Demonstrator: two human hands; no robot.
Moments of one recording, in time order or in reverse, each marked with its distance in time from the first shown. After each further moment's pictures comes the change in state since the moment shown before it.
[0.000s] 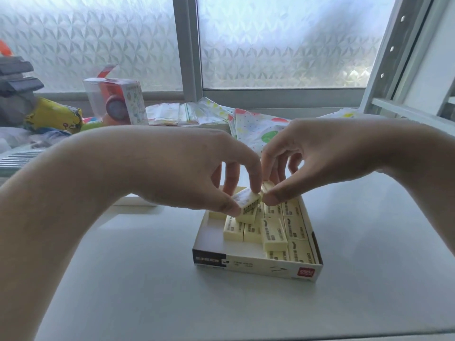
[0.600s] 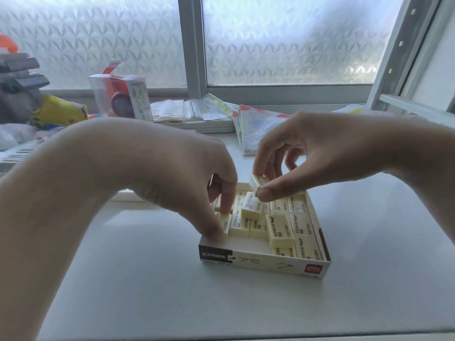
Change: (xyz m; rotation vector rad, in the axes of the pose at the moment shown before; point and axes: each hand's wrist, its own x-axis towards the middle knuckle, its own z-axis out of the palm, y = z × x) left_hand -0.008 -0.006 -0.004 0.075 -0.123 -0.179; right_hand 0.000 -0.009 0.005 0.064 0.058 -0.093
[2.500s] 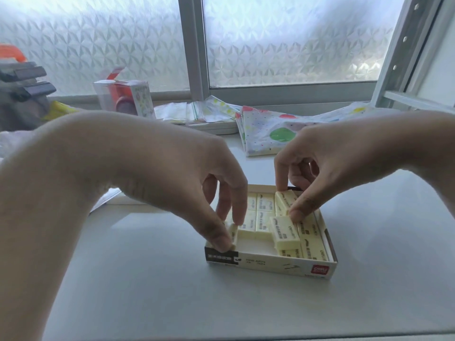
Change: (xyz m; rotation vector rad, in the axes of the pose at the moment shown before) left_hand -0.003 0.002 0.000 0.015 0.012 0.167; right_hand -0.003 0.008 -0.005 -0.154 -0.163 0.200
